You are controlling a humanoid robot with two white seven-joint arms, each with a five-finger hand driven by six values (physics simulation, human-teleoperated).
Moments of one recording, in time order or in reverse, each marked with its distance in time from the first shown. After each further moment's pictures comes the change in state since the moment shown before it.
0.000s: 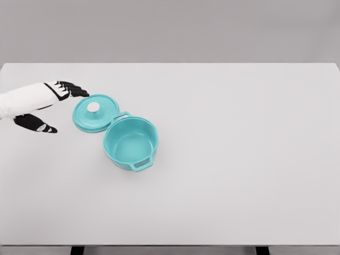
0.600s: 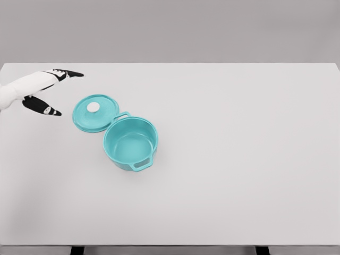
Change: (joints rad) left arm -0.209 -0.203 -0.089 0.436 -0.012 0.000 0.009; right arm 0.002 0.000 -0.001 0.002 0.000 0.000 0.001
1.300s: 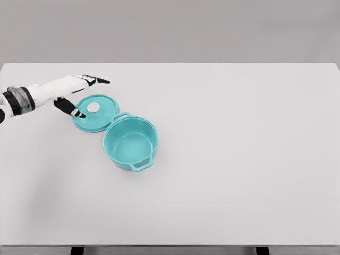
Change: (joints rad) left arm -0.138 -0.140 -0.229 0.153 -0.012 0.000 0.045; right arm 0.000 0.000 0.000 0.000 0.000 0.000 0.000
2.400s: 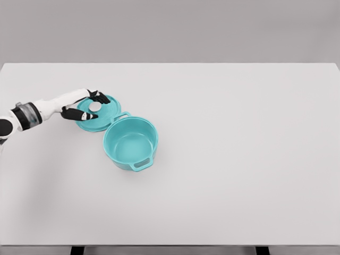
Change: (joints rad) left arm -0.002 -0.029 -0.201 0.125 0.354 0.002 0.020; right arm 0.000 0.000 0.000 0.000 0.000 0.000 0.000
